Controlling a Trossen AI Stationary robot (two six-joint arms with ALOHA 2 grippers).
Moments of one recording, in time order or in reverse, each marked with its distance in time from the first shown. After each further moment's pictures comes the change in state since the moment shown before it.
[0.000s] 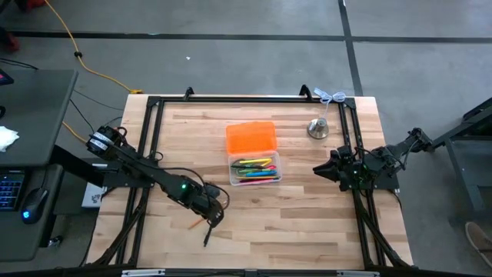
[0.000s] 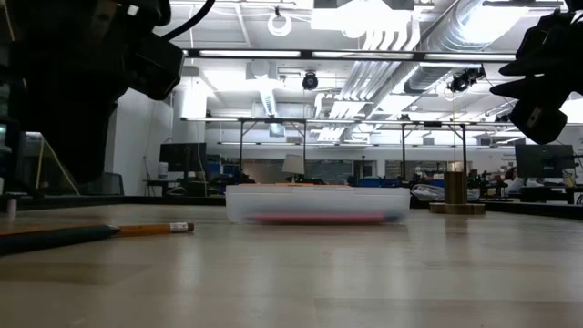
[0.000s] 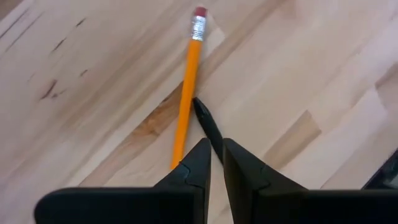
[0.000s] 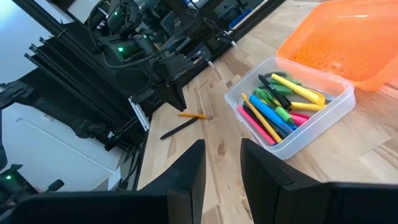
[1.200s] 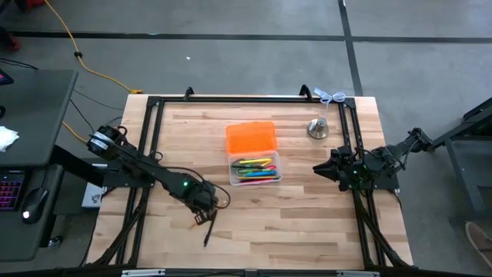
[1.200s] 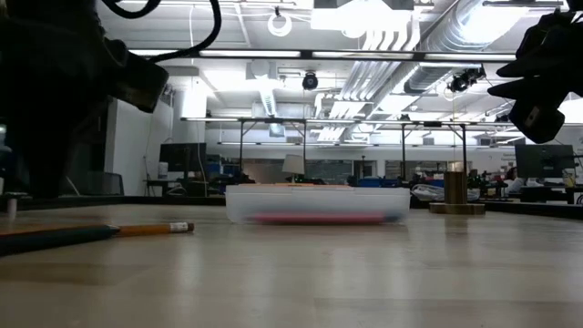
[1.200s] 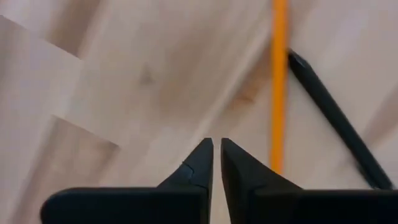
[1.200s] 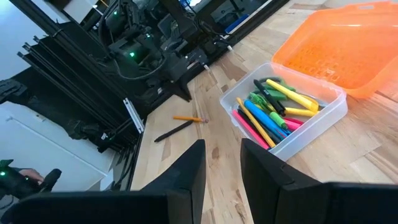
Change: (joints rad) left arm 0.034 0.002 -0.002 -0.241 0.030 0.307; right arm 0.000 0.000 0.000 0.000 0.022 -0.027
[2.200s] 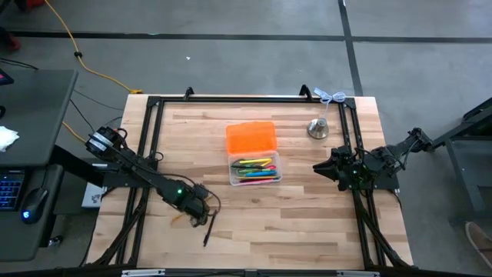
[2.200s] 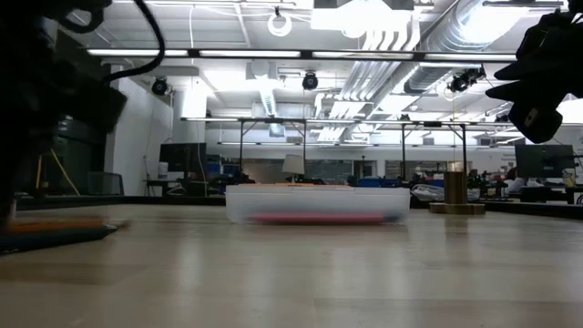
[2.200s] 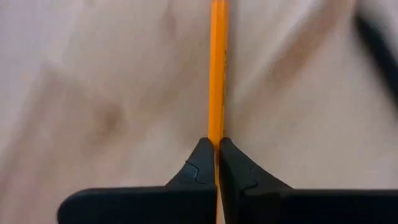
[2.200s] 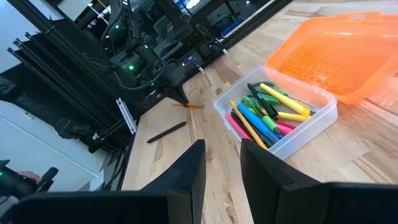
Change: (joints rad) left arm -0.072 0.004 -0.125 0.085 -0.065 -0.139; right arm 0.000 0.000 0.000 -0.007 0.023 -0.033
